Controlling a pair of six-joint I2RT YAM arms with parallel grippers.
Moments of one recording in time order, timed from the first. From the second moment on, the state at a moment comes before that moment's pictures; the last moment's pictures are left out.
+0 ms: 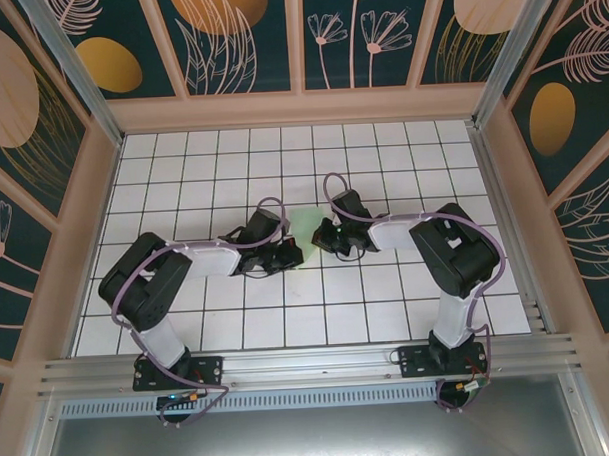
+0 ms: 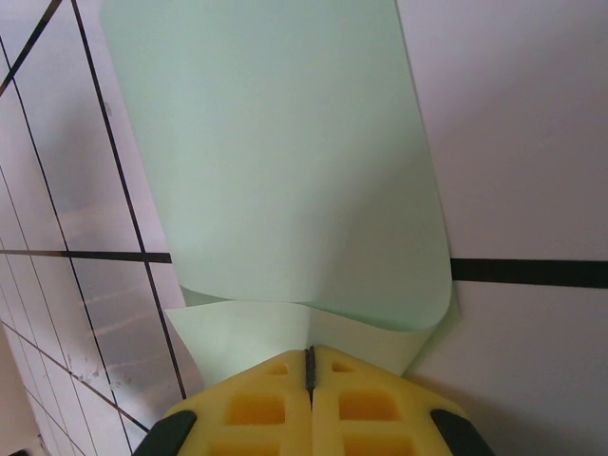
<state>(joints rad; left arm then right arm) -0.66 1.75 0.77 0.06 0.41 -0.89 0.61 1.84 0.89 0.04 -0.36 0.97</state>
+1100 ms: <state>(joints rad) -0.66 1.76 0.75 0.09 0.40 -0.87 0.67 1.83 0.90 0.00 -0.36 0.77</state>
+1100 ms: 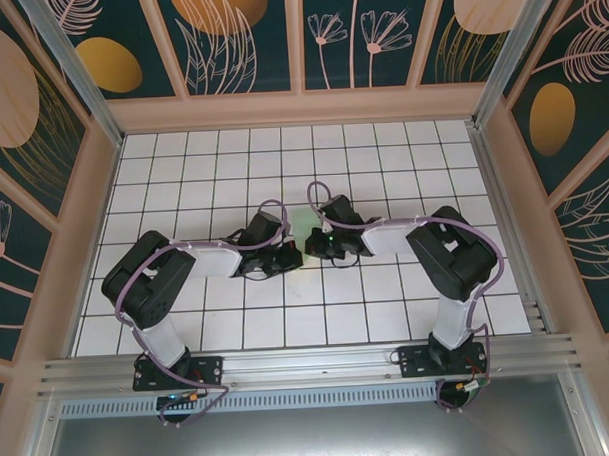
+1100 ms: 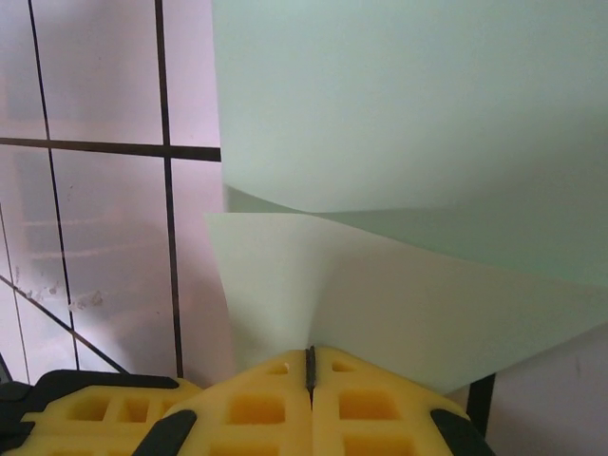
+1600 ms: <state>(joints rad) -0.66 1.76 0.75 0.09 0.41 -0.83 0.43 1.83 0.90 -0.01 -0.38 0.68</state>
